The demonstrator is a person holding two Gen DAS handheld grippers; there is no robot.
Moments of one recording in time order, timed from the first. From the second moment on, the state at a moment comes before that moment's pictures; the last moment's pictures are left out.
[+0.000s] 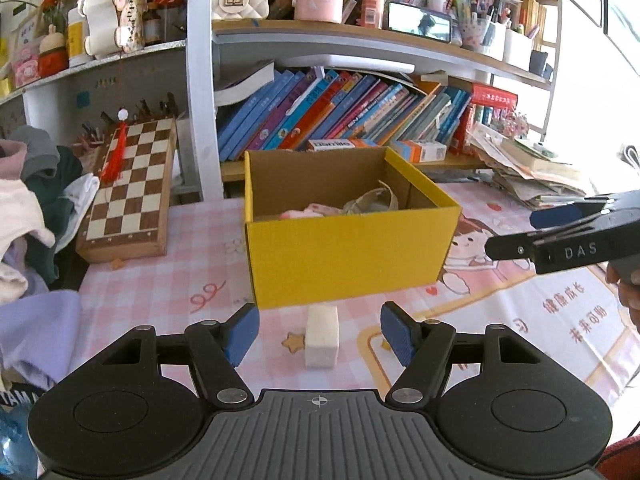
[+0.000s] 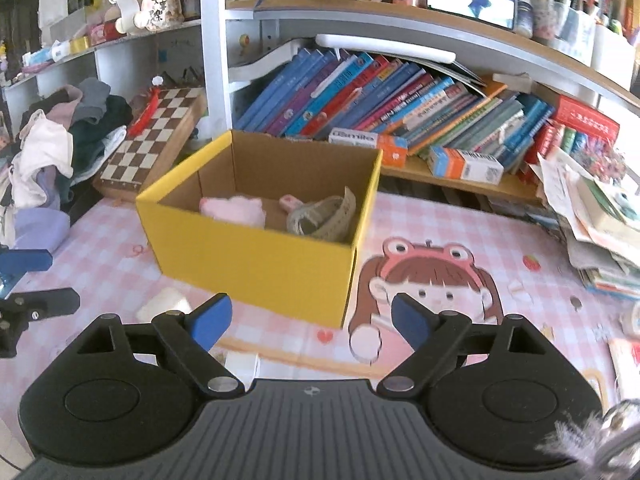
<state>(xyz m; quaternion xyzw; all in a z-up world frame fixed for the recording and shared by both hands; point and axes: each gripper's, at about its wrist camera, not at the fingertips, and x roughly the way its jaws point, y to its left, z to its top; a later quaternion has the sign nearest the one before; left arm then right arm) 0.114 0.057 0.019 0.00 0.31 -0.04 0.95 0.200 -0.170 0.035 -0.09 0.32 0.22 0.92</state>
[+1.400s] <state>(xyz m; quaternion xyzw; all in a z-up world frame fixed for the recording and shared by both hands) 0.054 0.042 -0.019 0.02 0.36 -0.07 0.93 0.093 -0.134 -0.032 -0.13 0.40 0.21 0.88</state>
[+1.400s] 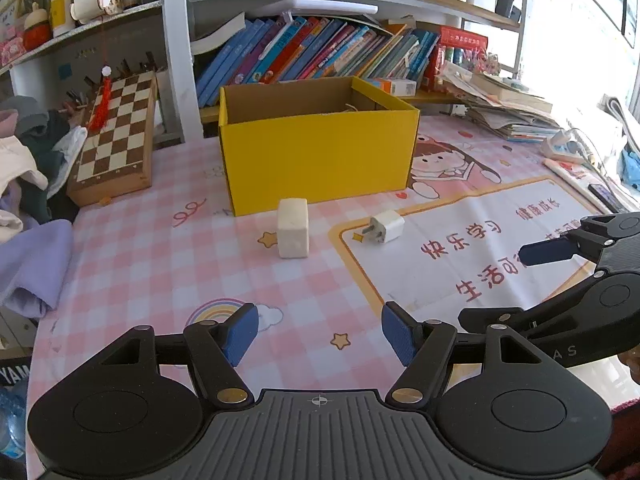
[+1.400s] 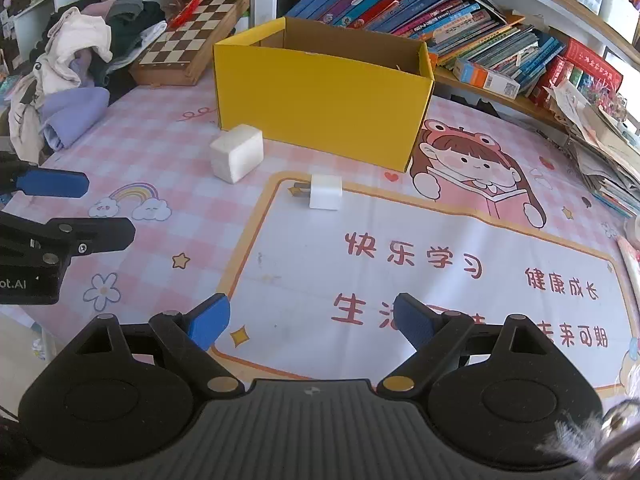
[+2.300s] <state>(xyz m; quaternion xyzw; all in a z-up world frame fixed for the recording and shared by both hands) 0.069 0.036 -0.020 0.02 0.37 -0.06 0.93 0.106 -0.135 -0.032 -0.14 0.40 0.21 0.88</state>
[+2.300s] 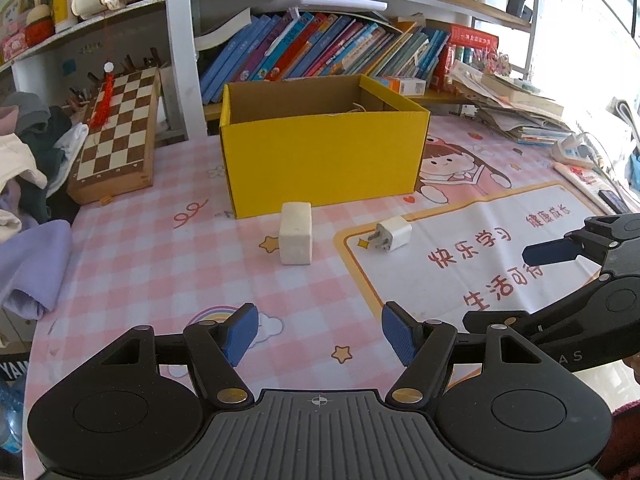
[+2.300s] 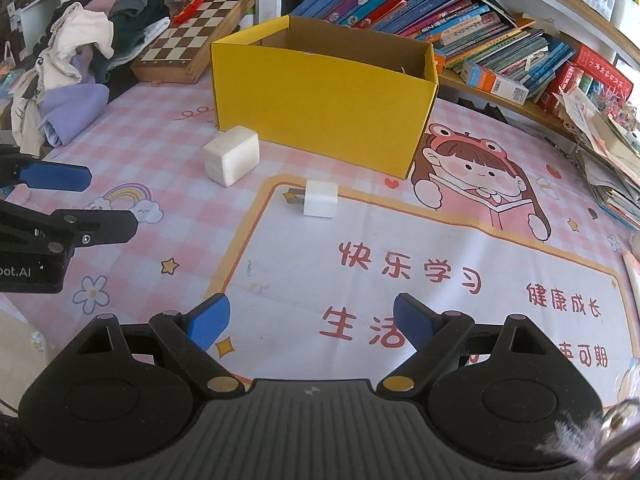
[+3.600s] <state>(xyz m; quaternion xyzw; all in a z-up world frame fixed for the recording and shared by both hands) 0.114 0.025 -0.025 0.01 0.38 -0.01 0.92 0.169 -0.140 -0.036 -0.16 0.40 0.26 0.86</state>
